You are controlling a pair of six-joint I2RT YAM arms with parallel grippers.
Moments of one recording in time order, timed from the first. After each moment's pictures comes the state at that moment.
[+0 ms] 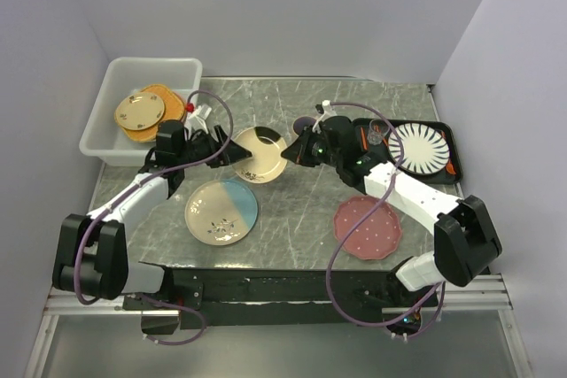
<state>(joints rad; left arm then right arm) -0.20 1.33 0.76 0.23 0.74 -0.62 0.59 1.43 0.98 0.02 -0.21 0.72</state>
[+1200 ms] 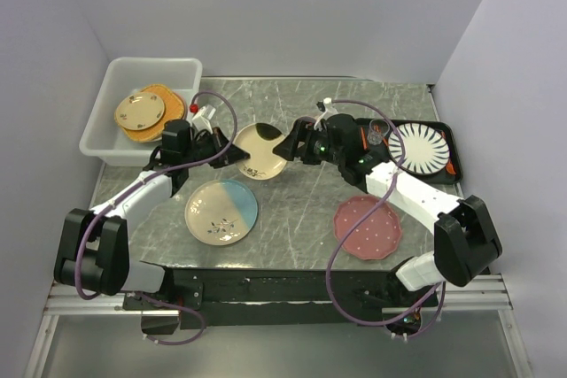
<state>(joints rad) -0.23 1.36 0.77 0.19 0.68 -0.62 0.57 1.43 0.97 0.05 -0.26 0.71</state>
